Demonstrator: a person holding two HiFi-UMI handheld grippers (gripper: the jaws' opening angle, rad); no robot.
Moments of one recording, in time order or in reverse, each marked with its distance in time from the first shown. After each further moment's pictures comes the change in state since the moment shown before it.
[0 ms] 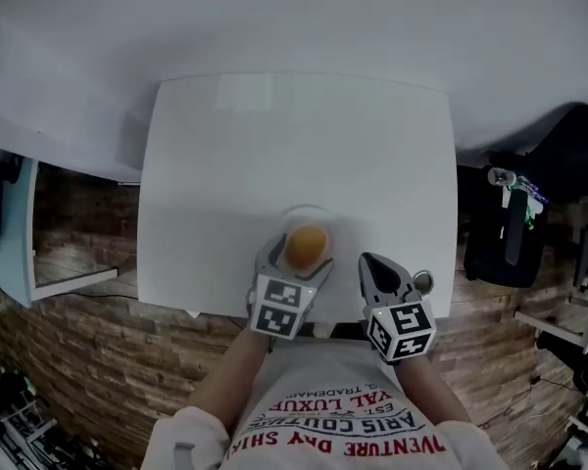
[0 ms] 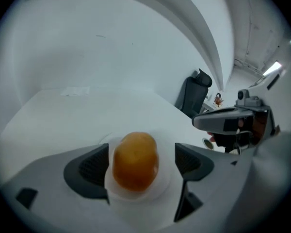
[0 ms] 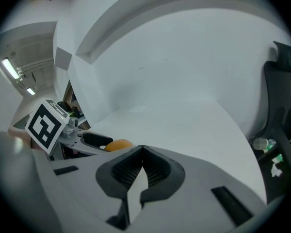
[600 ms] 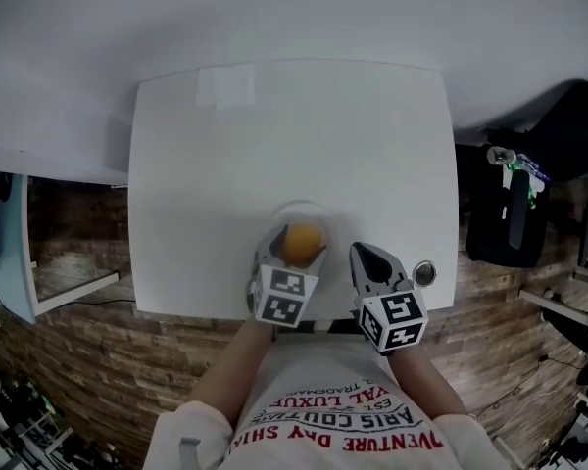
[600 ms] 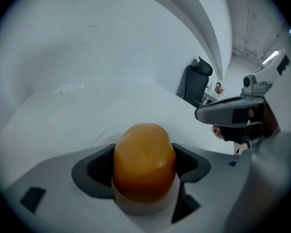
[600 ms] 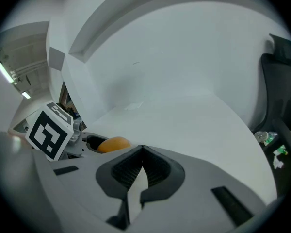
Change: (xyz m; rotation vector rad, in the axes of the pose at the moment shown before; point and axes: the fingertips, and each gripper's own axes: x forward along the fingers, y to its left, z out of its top) left arm 0.037 0.011 -0.018 0.070 0.076 0.010; right arm 0.025 -0.004 -0.015 0.052 0.023 -0.028
